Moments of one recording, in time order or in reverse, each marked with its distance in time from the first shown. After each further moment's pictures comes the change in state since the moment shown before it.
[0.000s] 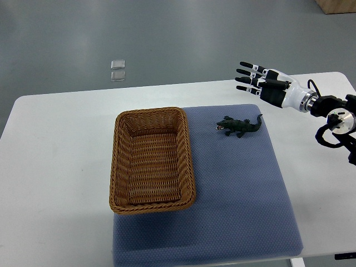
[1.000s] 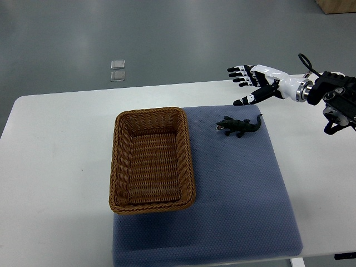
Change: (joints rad) left arm -0.002 0.000 -0.002 0.012 -0.001 0.002 -0.001; right arm 0.085 -0.002 -0.005 0.011 -0.968 -0.140 0.273
